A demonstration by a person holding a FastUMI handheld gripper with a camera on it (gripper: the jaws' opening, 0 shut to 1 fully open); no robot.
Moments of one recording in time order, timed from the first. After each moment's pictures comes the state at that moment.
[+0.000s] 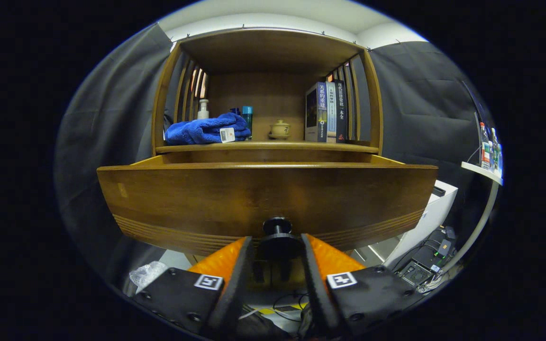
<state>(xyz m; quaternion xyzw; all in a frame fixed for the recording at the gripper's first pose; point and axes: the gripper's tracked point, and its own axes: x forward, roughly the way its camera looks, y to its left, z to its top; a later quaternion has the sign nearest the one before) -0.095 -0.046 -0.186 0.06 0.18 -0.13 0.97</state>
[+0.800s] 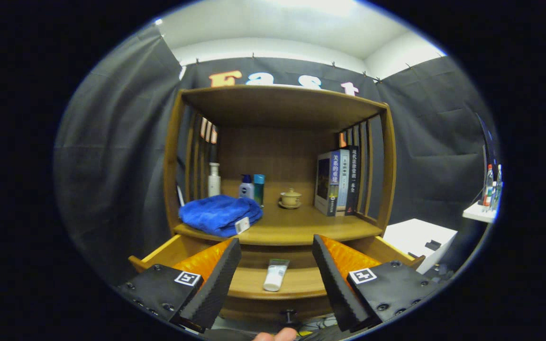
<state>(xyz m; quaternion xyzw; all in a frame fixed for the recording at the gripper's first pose) -0.019 -0.068 -0.002 0.05 0.12 -0.15 0.98</state>
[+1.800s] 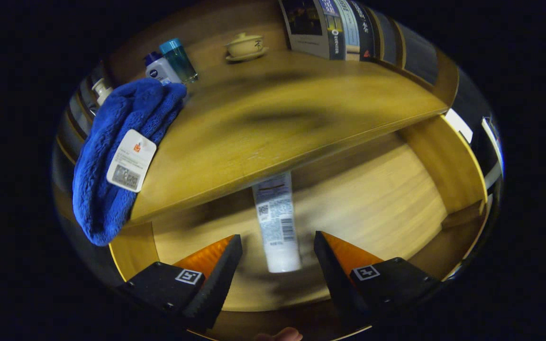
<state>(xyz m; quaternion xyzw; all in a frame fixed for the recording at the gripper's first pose) 0.073 -0.049 -0.208 0.26 0.55 -0.15 0.78</state>
